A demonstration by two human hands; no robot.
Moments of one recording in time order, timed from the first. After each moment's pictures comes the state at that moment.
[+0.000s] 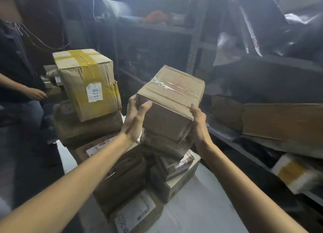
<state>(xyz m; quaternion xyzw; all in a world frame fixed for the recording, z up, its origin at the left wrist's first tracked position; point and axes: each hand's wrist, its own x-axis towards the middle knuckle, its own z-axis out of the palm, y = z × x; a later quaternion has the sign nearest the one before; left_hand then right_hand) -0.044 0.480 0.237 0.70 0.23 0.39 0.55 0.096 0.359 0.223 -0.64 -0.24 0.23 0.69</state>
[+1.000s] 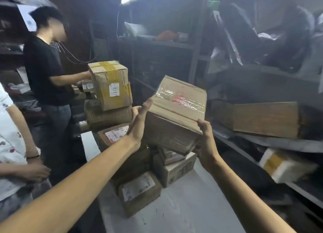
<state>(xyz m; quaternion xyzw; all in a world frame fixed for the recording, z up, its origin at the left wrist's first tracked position) -0.110 0.348 0.264 0.61 0.28 0.39 0.63 0.029 0.216 0.237 -0.59 -0.29 0.25 0.71</state>
